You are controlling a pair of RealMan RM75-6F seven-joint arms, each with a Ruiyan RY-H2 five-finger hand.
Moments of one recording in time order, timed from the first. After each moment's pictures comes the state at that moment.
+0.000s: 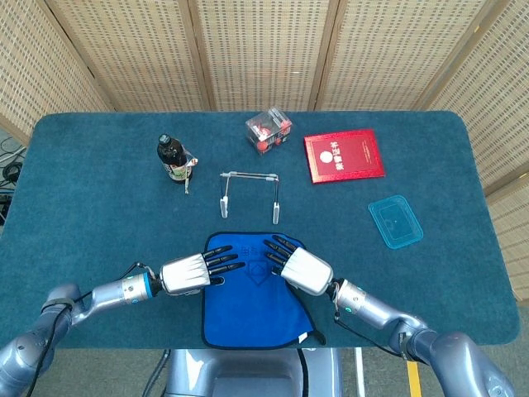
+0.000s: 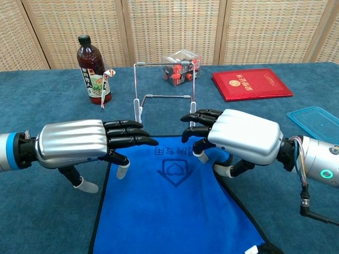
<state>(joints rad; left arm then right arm) -0.78 -1.86 0.28 -0.40 2.05 1.49 -0.40 0.75 -1.89 -0.15 -0.67 -1.87 1.38 0.15</state>
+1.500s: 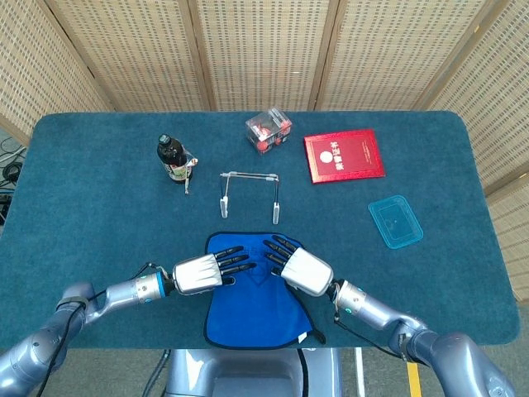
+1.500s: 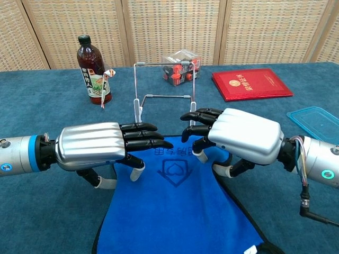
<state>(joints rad) -0.83 -1.91 0.31 -0.42 1.99 1.45 -0.36 0.75 -1.89 -0.14 -0.68 -1.87 1.39 0.16</state>
